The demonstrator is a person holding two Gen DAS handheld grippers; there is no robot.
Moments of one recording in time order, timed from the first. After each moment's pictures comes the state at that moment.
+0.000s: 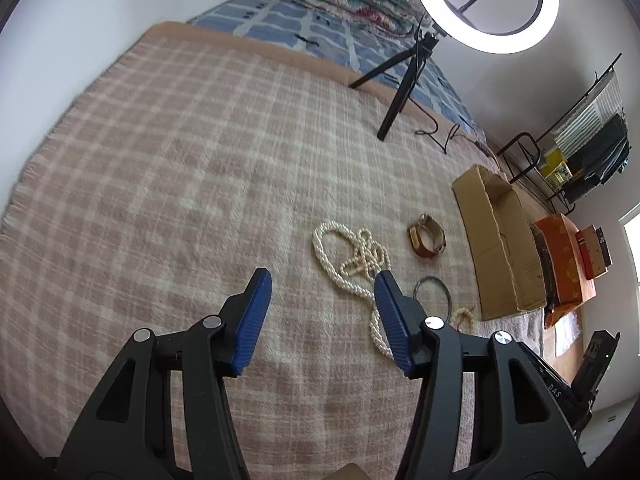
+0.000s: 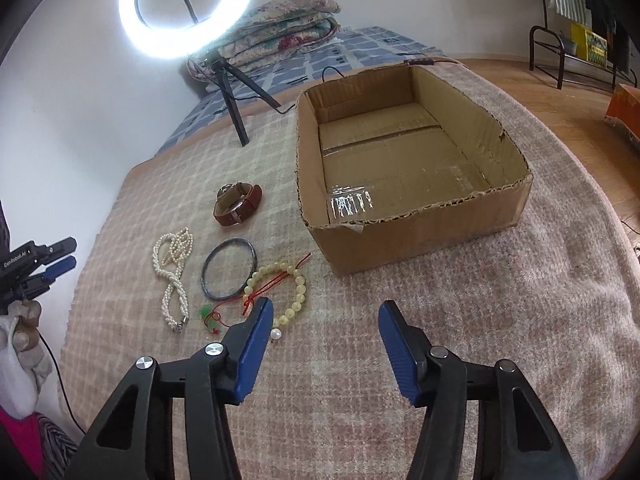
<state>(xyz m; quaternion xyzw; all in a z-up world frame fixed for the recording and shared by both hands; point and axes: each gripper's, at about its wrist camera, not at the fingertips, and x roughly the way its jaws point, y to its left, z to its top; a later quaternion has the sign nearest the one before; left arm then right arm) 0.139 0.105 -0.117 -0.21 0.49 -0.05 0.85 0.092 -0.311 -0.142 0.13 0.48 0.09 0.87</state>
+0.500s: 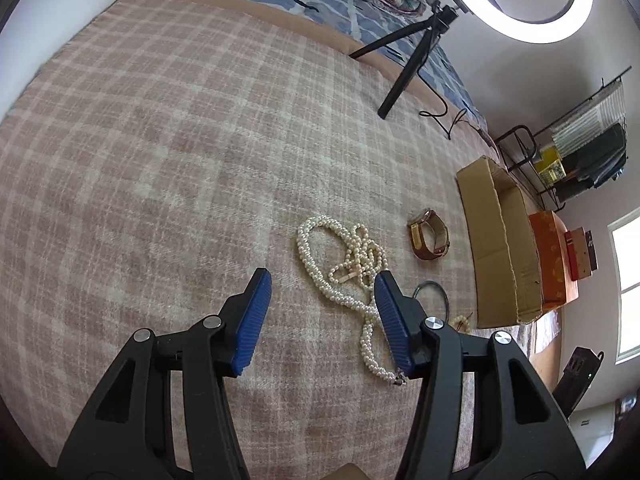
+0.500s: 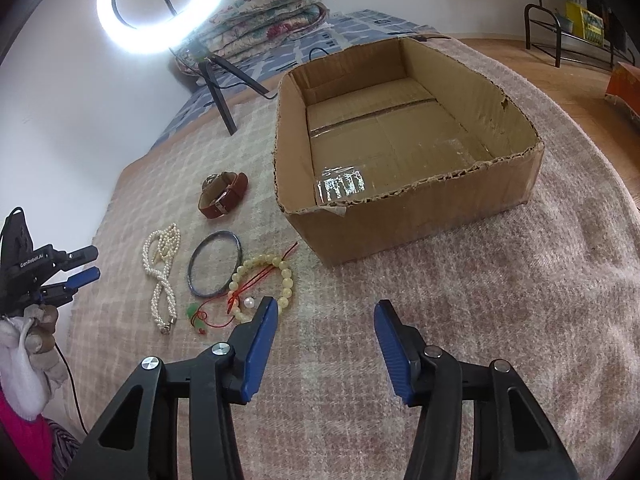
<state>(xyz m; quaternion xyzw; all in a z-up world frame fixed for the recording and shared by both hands) 0.183 0.095 -0.145 -0.23 0.52 -0.07 0.82 0.103 -0.312 -0.162 0.14 0.50 0.09 0.85</state>
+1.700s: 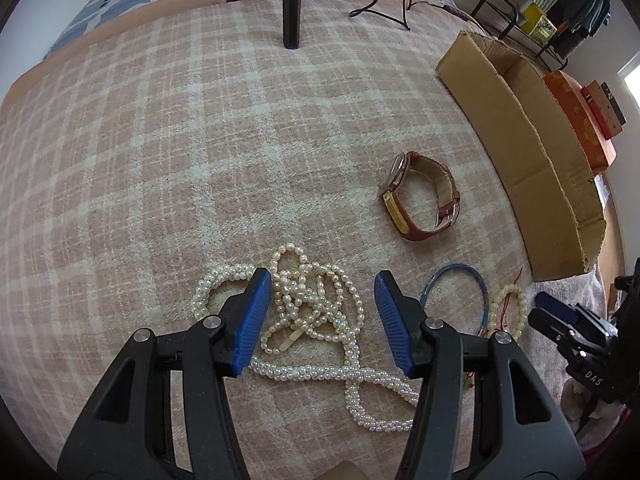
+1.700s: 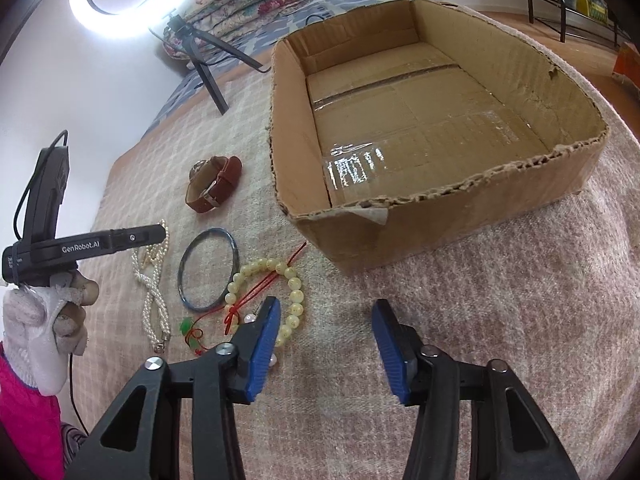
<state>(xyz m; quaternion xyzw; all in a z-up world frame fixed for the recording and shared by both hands) 0.257 -0.005 -0.182 -0.02 0.60 -0.14 0.79 0.142 -0.288 -0.189 0.15 0.54 0.09 0.83</state>
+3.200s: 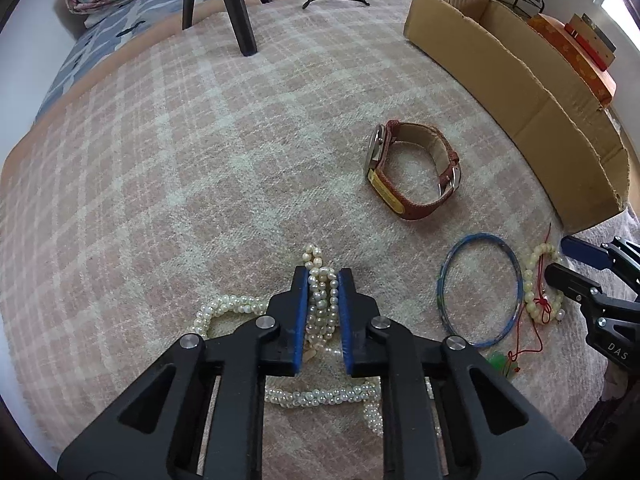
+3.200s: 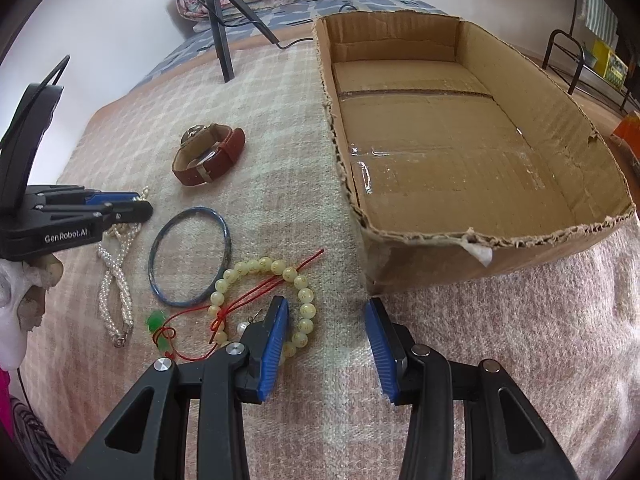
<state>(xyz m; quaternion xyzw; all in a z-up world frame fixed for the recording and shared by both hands) 0.244 -0.034 -0.196 0.10 0.57 -0.17 0.80 0.163 -0.237 -0.196 0.03 0.54 0.07 0.84</state>
